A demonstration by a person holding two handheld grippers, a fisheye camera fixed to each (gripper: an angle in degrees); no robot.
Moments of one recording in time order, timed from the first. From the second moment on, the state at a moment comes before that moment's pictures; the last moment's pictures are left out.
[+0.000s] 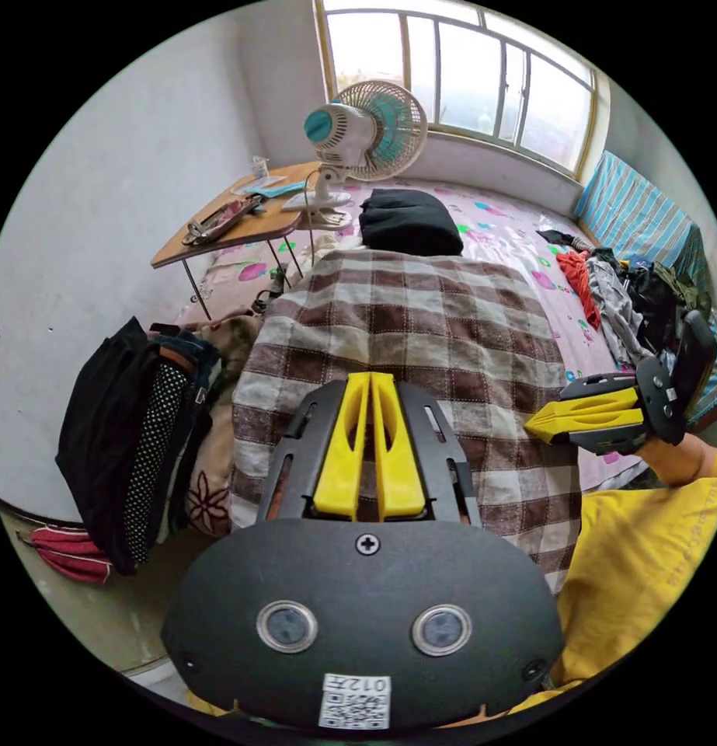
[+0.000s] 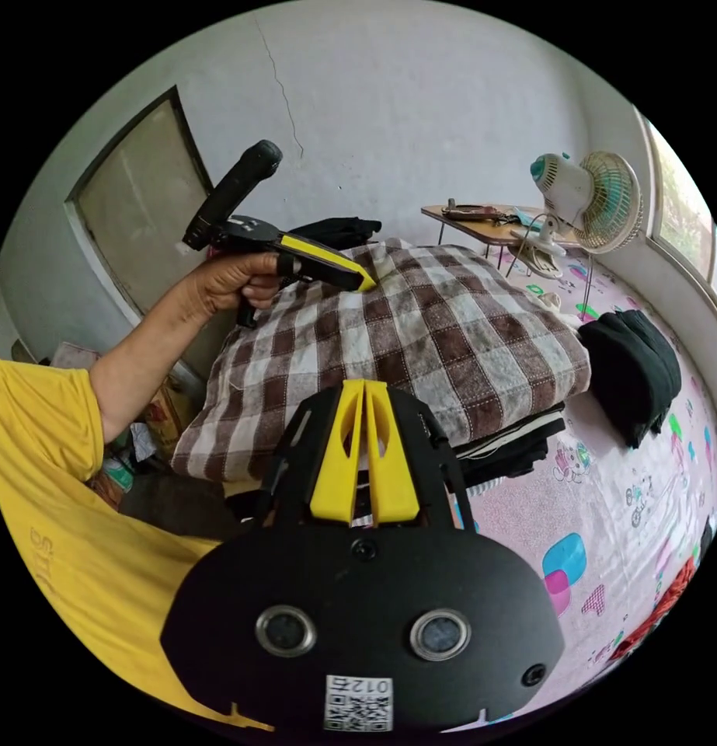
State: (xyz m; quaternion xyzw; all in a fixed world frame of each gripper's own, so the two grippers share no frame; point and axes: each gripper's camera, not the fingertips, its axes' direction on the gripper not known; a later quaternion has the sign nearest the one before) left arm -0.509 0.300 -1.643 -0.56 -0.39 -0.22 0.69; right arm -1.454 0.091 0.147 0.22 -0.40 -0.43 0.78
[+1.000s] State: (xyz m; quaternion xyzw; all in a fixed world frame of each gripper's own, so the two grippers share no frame) left arm -0.443 0.190 -1.456 -0.57 -0.41 -0.17 0.69; right arm -1.341 0.017 0.145 0.20 -0.47 -0.34 0.79
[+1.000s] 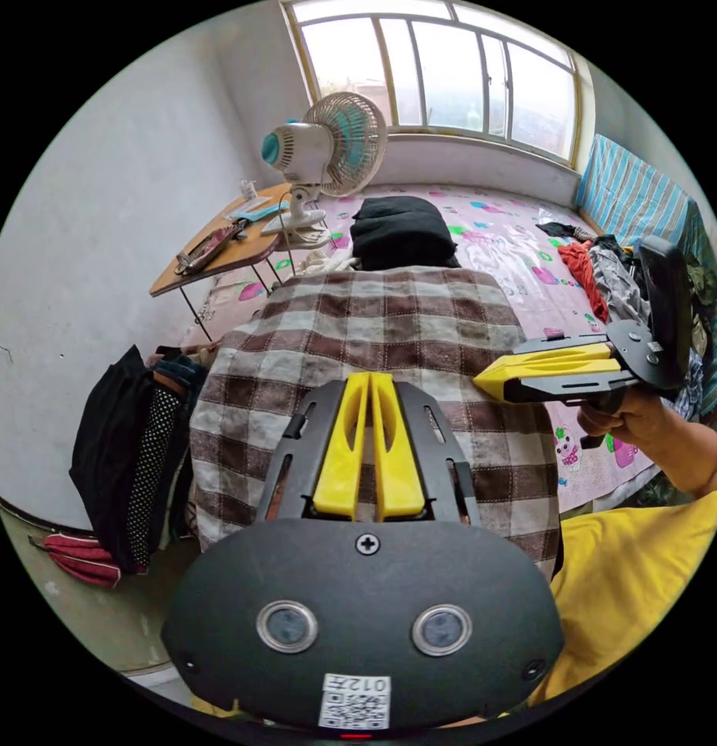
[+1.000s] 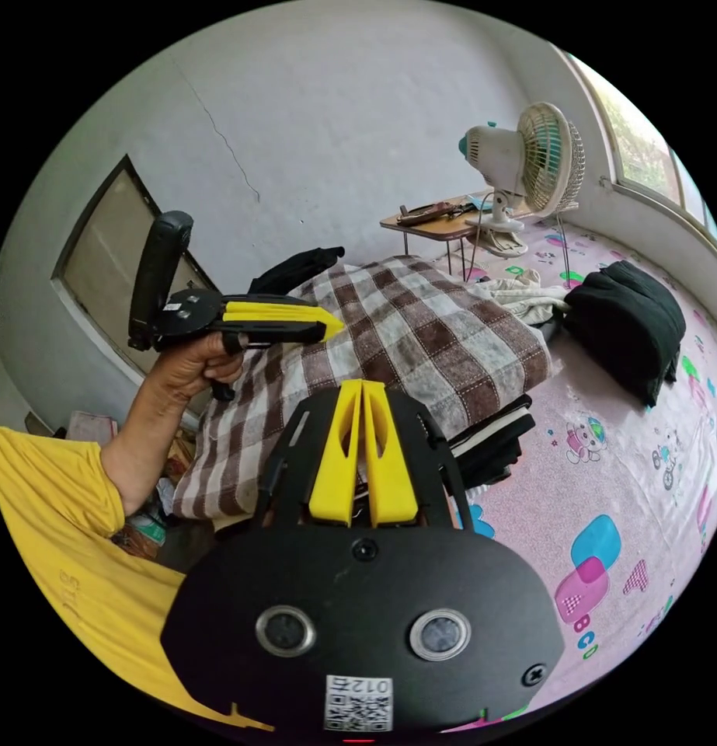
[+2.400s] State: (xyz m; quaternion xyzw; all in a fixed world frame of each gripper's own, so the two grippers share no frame) left arm -0.244 0.232 -0.611 -0.45 0.05 -0.42 0.79; right arm -0.495 0.133 0.304 0.28 -0.36 0.01 0.89
